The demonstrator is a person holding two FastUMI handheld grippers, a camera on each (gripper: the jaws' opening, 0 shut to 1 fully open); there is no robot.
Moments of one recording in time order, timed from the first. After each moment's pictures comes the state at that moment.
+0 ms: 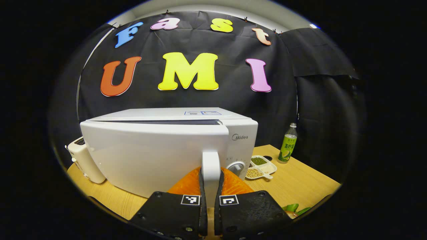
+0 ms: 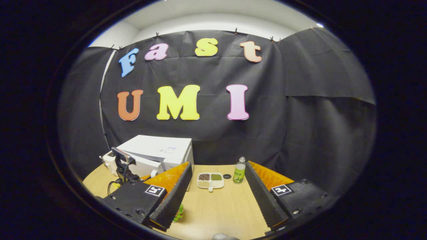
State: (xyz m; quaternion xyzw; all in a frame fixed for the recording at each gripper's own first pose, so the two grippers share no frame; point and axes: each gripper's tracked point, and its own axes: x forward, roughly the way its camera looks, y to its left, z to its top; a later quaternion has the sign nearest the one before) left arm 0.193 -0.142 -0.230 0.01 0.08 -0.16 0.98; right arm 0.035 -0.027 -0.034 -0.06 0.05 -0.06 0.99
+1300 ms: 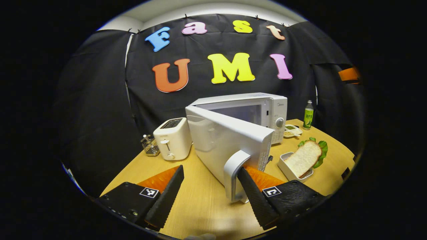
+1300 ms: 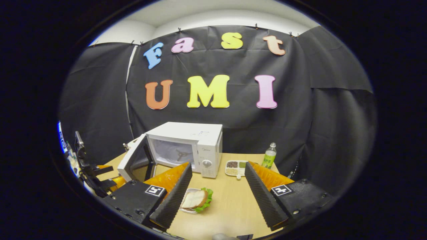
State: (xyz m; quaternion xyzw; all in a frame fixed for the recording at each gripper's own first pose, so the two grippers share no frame) left arm 0.001 0.109 -0.233 0.09 0.13 0.01 0.99; right arm 0.010 0.047 -0.114 -0.06 0.10 0.04 0.99
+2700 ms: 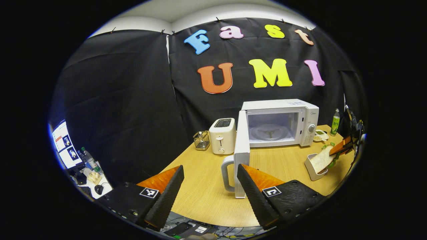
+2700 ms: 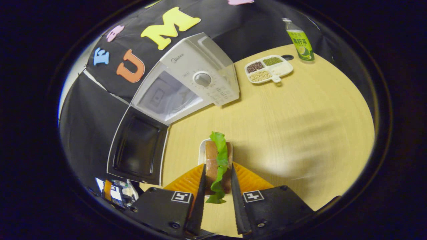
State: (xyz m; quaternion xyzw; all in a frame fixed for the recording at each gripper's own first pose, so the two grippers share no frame) left arm -0.092 0.194 -0.175 0.07 0.13 0.16 0.98; right arm 0.096 0.074 -0.355 0.24 0.43 0.14 0.86
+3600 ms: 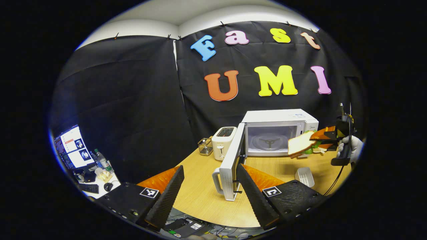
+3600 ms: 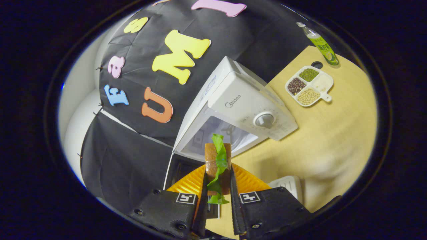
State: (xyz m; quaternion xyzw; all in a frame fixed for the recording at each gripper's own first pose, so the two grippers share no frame) left arm -0.095 0.141 -0.105 0.08 0.12 0.17 0.97; right arm 0.210 0.189 -0.246 0.40 0.28 0.17 0.86
